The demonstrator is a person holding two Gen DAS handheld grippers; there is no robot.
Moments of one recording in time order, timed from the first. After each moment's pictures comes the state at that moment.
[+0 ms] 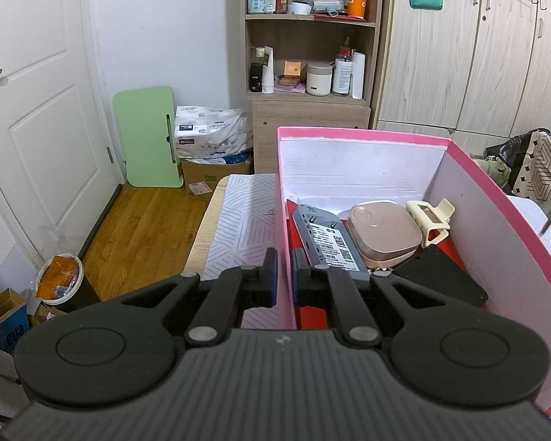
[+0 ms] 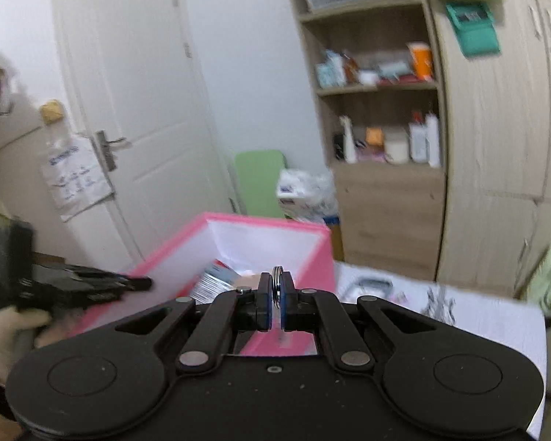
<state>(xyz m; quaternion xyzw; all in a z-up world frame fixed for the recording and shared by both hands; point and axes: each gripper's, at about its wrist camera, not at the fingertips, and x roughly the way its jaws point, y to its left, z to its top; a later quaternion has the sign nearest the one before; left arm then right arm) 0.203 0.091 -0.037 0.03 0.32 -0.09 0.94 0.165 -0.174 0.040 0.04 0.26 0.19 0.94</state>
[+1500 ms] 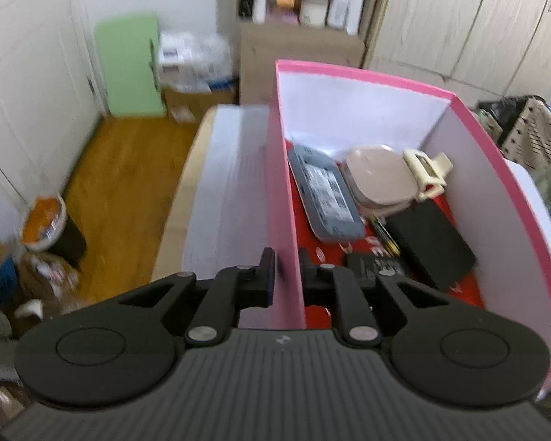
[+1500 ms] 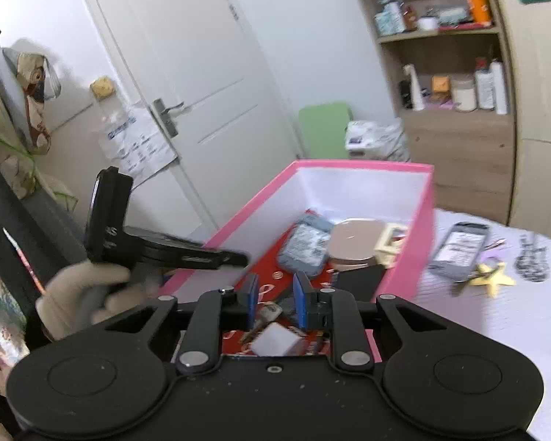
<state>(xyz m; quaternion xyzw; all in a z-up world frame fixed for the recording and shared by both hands) 0.230 0.100 -0.036 0.00 0.46 -0.12 0.88 0.150 -0.140 0.027 0.09 0.33 0.28 0.90</state>
